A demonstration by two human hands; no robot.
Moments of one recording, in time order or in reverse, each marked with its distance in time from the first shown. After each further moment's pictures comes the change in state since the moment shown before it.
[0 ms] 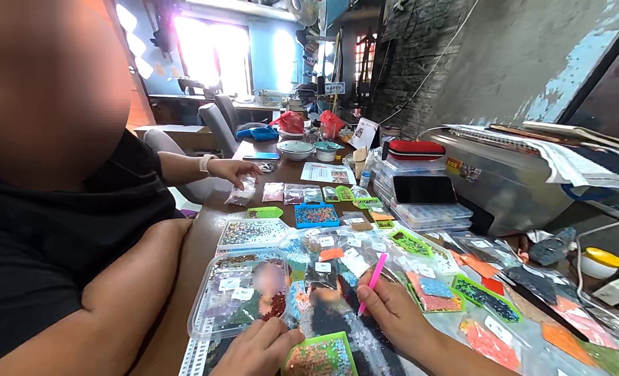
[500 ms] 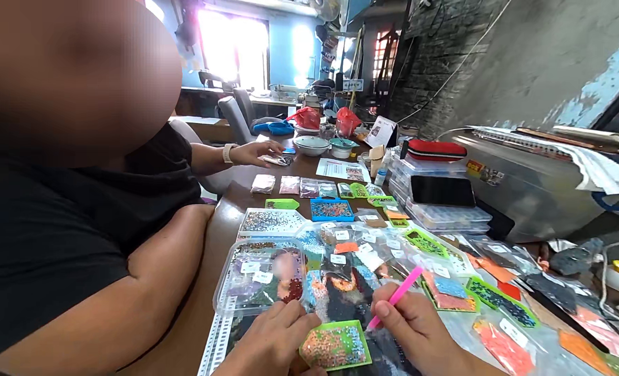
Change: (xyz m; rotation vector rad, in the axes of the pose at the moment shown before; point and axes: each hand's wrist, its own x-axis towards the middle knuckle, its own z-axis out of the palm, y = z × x) left_hand 0.000 -0.008 0.010 0.018 0.115 0.118; right_hand -0.009 -0.024 0.005 0.170 -0.015 -0.239
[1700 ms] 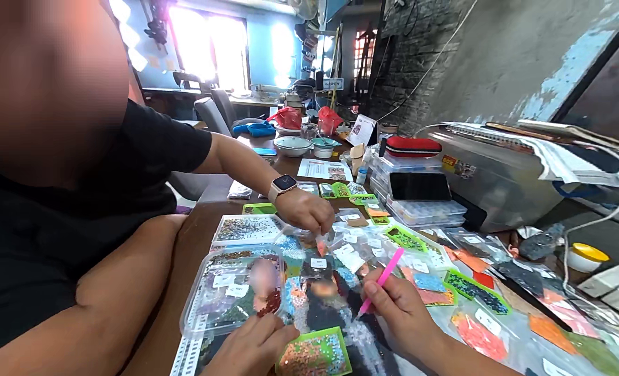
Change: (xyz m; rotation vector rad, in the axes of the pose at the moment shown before) left_hand 0.005 0.008 -0.009 -0.035 -0.121 -0.118; right_hand -0.001 0.010 -0.015 0.030 0.118 0.197
